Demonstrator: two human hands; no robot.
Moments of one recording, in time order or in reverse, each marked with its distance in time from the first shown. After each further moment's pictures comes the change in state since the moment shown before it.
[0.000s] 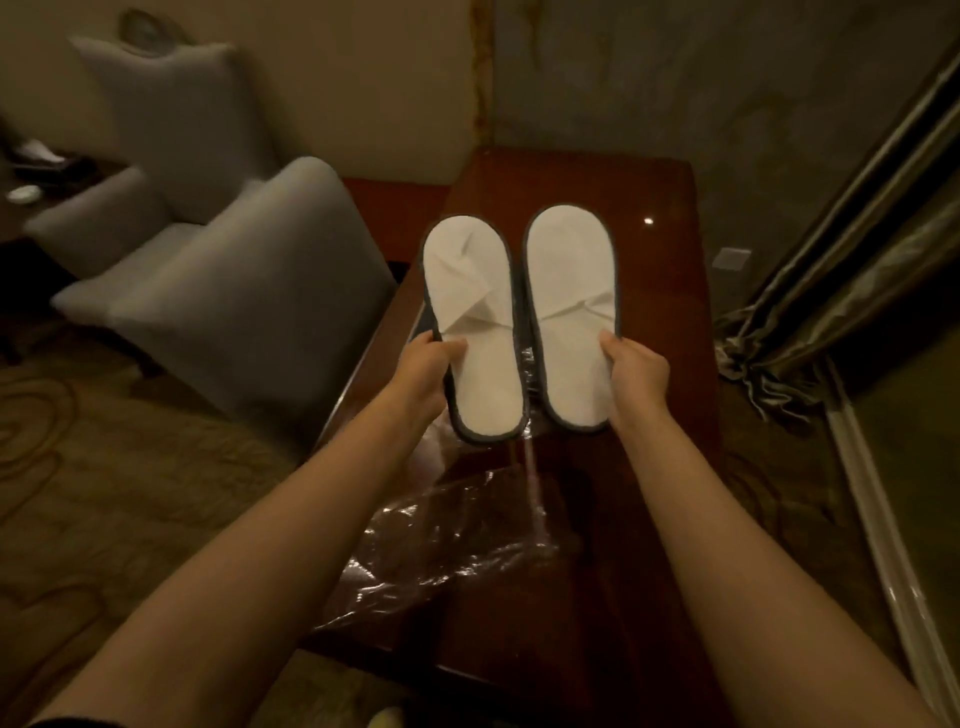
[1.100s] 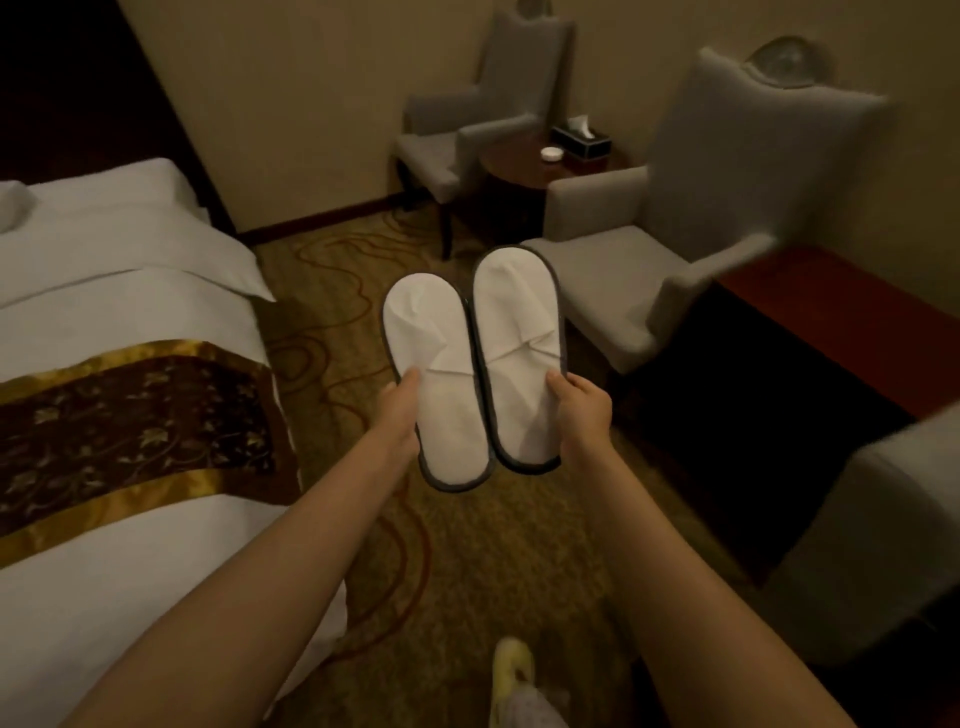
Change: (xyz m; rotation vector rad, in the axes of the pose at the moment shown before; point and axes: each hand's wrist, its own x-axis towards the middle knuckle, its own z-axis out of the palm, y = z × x) left_hand -0.035 0.028 -0.715 -0.562 0.884 0.108; right_hand -0.384 0.191 0.630 -0.327 -0.923 0.084
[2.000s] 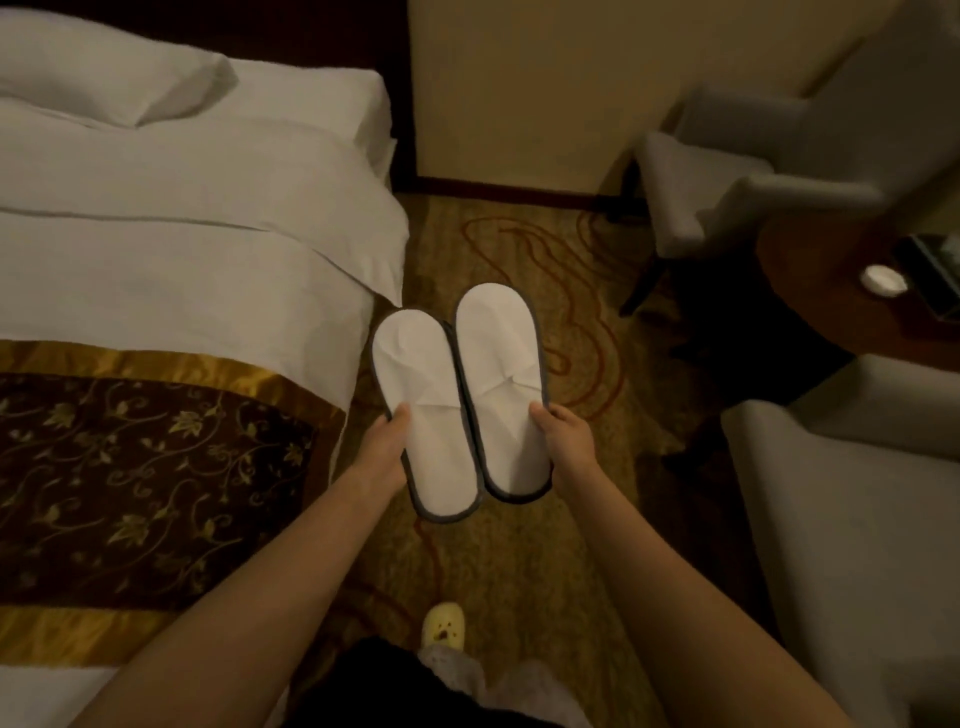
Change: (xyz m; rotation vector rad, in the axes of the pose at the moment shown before) left_hand 0.508 0.178 -0.082 -0.388 0.433 -0.128; right_hand 0.421 -0.038 0.477 -0.447 -0.555 0.175
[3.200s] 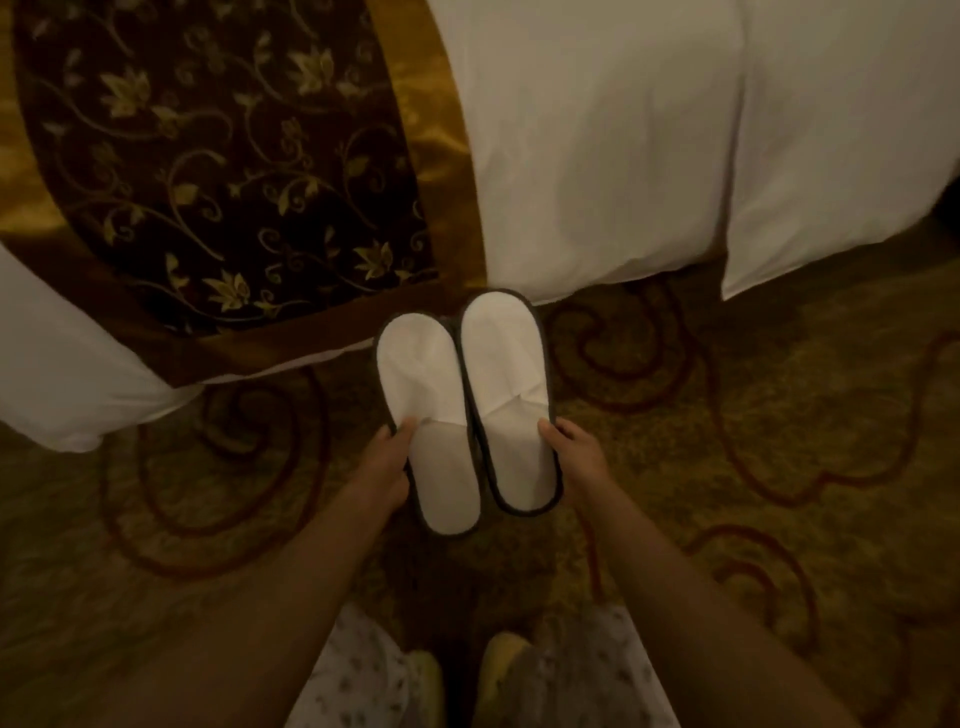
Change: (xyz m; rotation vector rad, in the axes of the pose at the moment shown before) left_hand 0.351 -0.235 -0.054 -0.874 0.893 0.078; right_hand 0.452 0.231 0.220 -0.887 -1.022 0.057
